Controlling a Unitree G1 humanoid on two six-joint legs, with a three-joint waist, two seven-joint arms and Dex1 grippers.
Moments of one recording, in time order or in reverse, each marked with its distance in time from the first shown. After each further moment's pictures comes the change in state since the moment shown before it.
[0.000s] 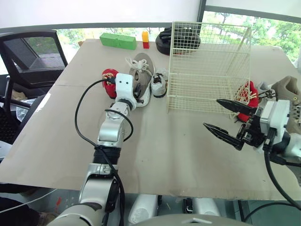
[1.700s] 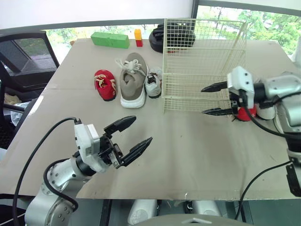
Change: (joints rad) left arm 0.848 0.305 0.204 -0.912 -0.635 -0.104 -0.660; right arm -0.635 -0.039 0.228 0.698 -0.399 -0.109 0.669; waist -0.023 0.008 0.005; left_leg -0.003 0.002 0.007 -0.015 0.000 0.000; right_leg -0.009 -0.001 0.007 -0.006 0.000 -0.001
